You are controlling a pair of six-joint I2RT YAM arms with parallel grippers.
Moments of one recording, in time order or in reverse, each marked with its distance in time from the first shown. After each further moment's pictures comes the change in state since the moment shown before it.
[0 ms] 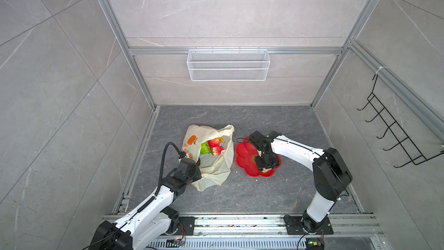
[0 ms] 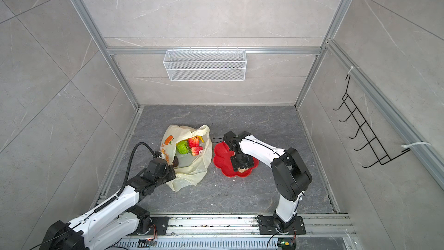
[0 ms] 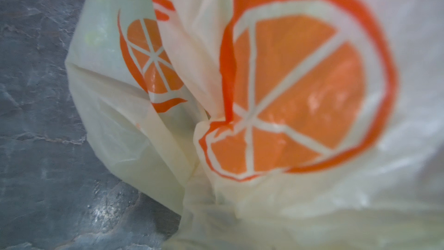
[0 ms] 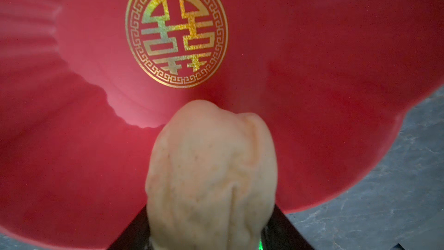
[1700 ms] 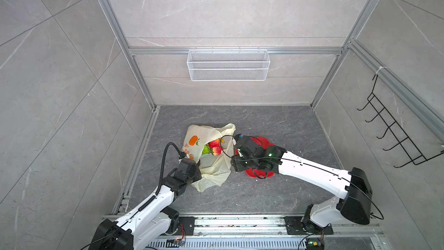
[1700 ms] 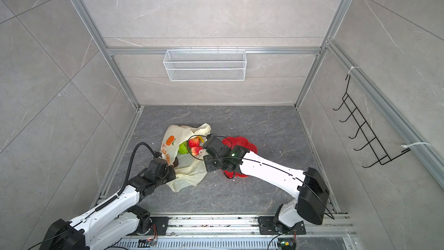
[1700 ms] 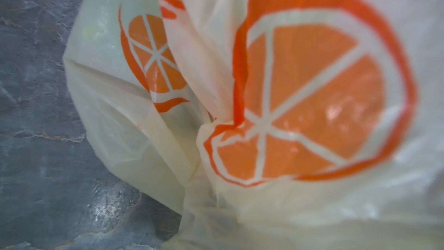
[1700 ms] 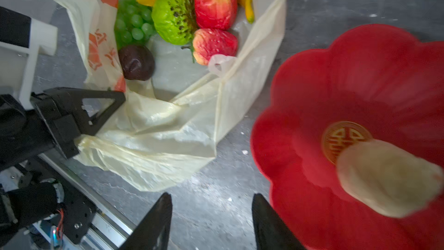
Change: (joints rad) left arm 0.000 0.013 -0.002 0.000 0.002 0.000; right arm 0.359 -0.218 -0.002 0.486 -0.024 0.184
